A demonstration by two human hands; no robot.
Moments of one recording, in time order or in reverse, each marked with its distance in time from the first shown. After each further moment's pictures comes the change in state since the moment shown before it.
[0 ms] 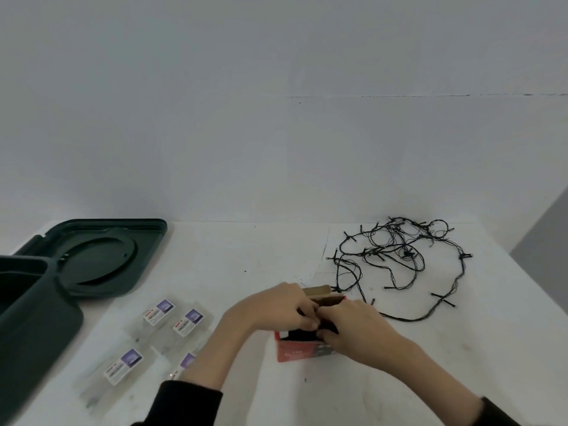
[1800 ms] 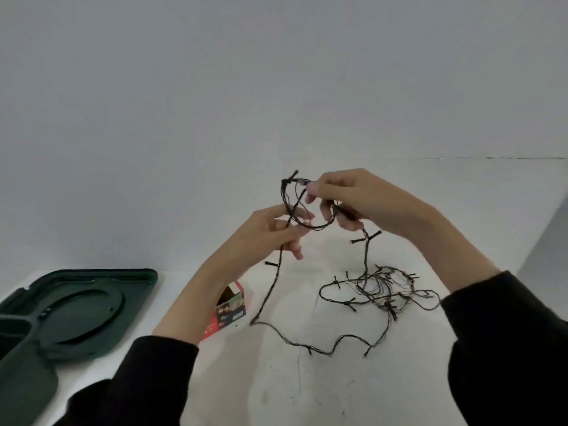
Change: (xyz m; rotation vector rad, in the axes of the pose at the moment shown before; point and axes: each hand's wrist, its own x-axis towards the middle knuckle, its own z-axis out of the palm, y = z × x) left_hand -0.018 0.050 -0.133 -0.684 0.583 0.290; right_hand 0.045 0.005 -0.225 0.844 0.215 -0.150
